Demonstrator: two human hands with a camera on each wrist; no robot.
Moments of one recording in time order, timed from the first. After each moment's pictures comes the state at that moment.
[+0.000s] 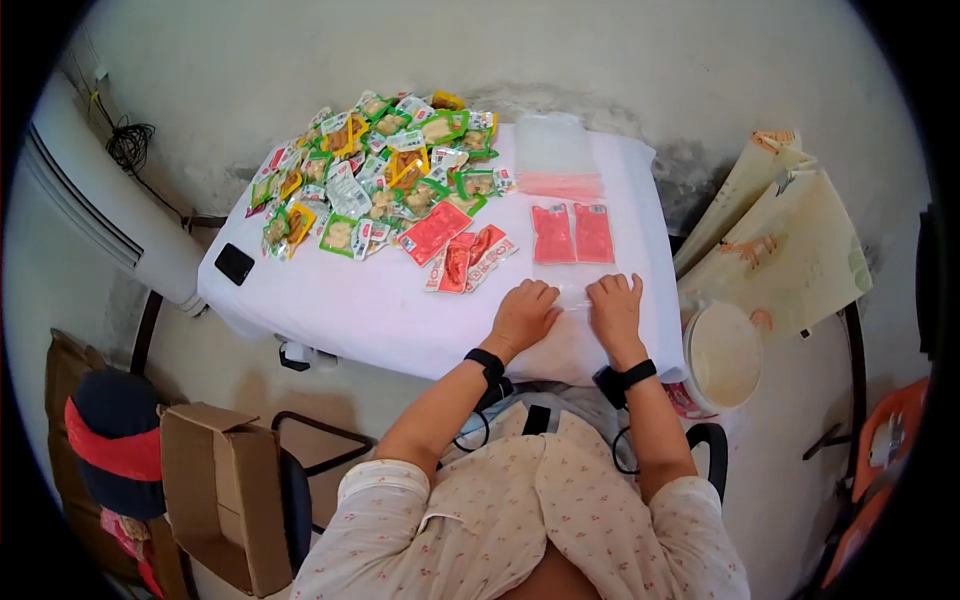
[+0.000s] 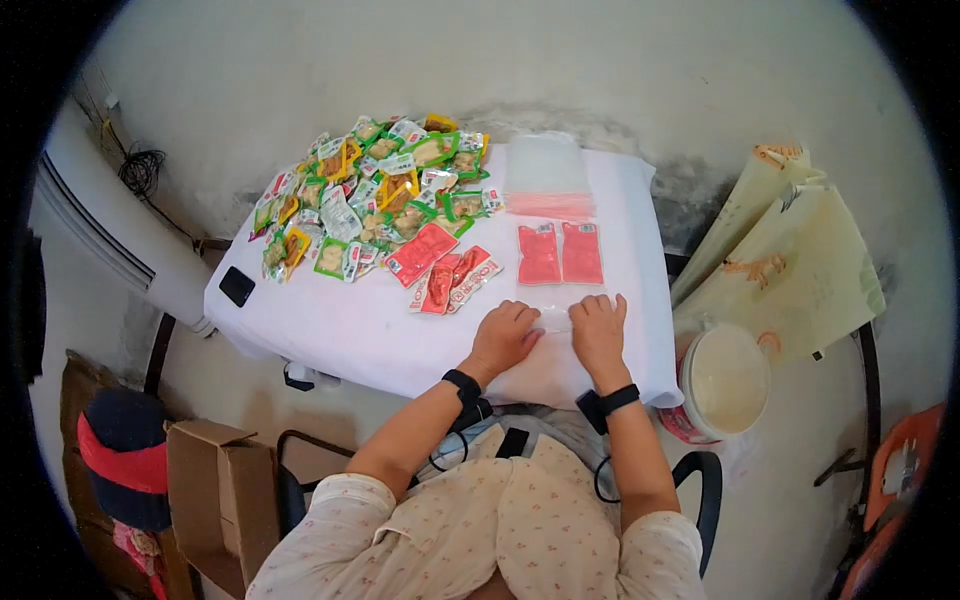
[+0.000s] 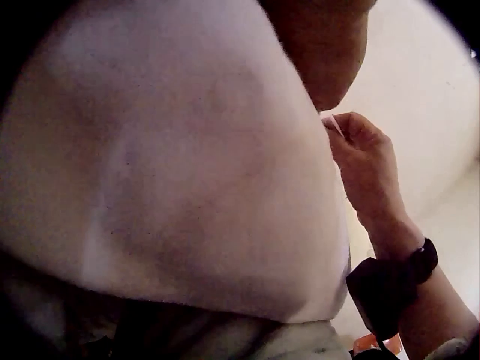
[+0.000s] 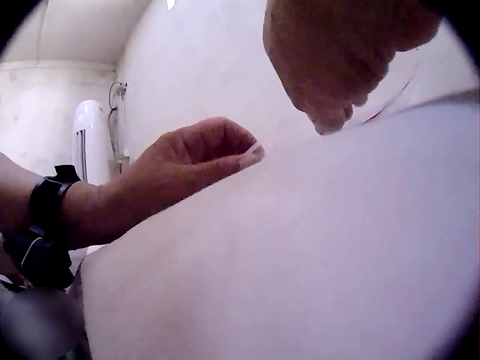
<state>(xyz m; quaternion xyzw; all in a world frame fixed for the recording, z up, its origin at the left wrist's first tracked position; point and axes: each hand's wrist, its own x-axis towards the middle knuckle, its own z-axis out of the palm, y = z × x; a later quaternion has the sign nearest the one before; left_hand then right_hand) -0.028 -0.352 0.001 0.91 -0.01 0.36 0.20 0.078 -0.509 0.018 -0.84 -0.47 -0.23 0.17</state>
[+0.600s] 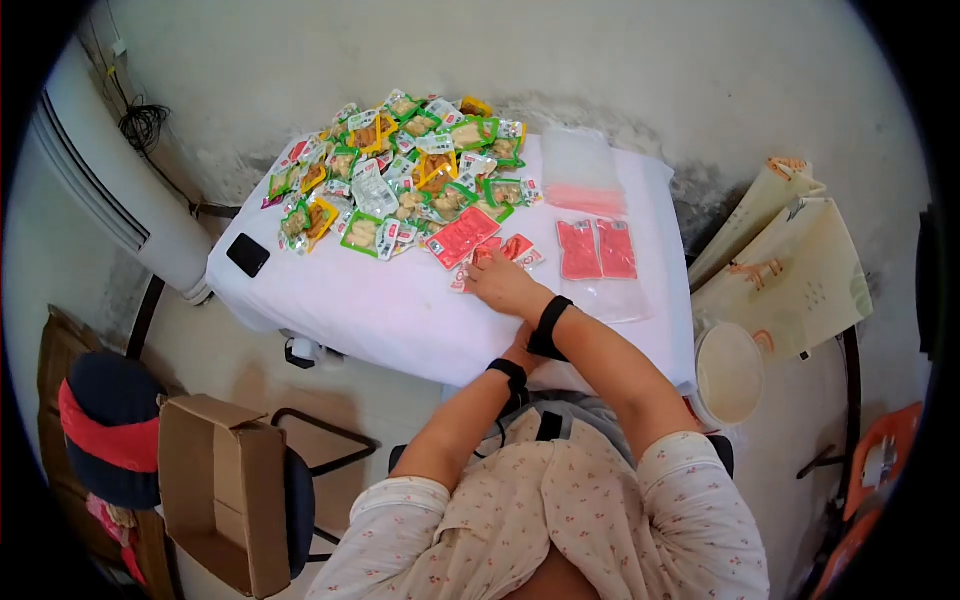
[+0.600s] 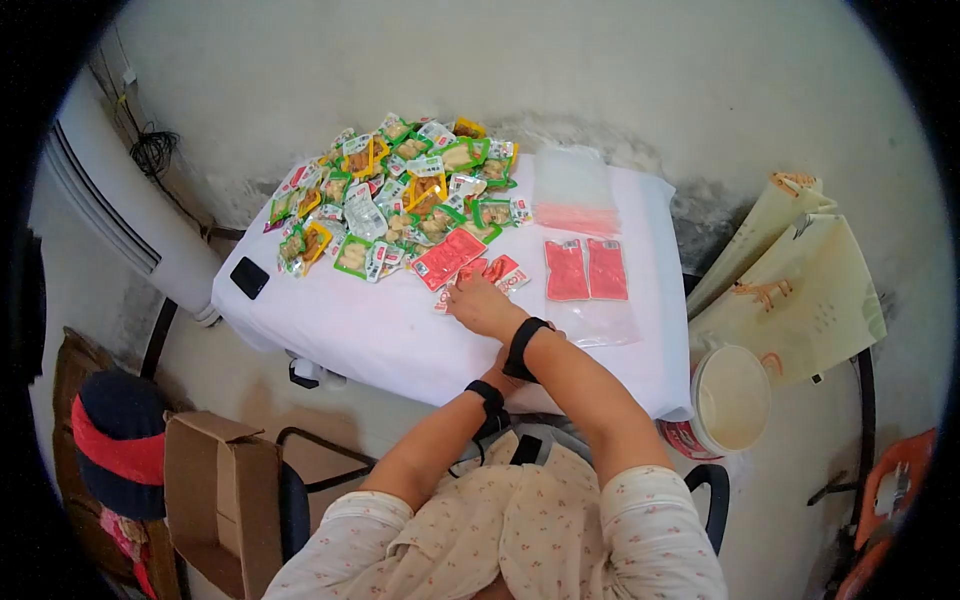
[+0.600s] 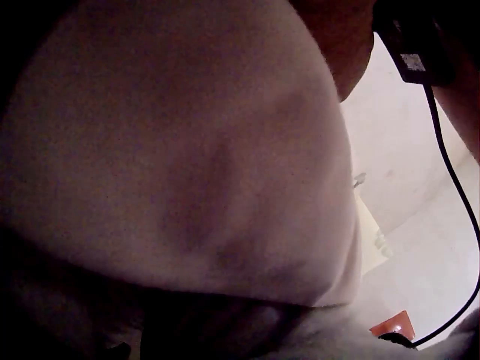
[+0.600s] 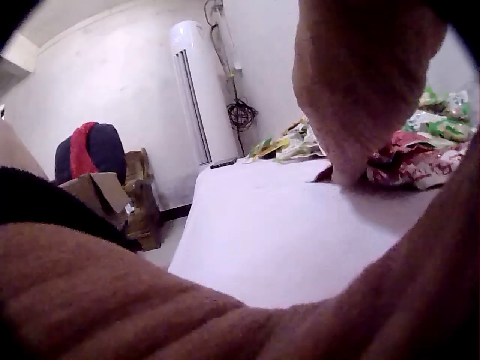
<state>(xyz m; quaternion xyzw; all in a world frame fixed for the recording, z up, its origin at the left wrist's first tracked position) -0.026 -0.333 -0.131 0.80 0.03 0.21 0.56 0.031 -0.308 0.035 -0.59 -0.79 -0.16 0.02</state>
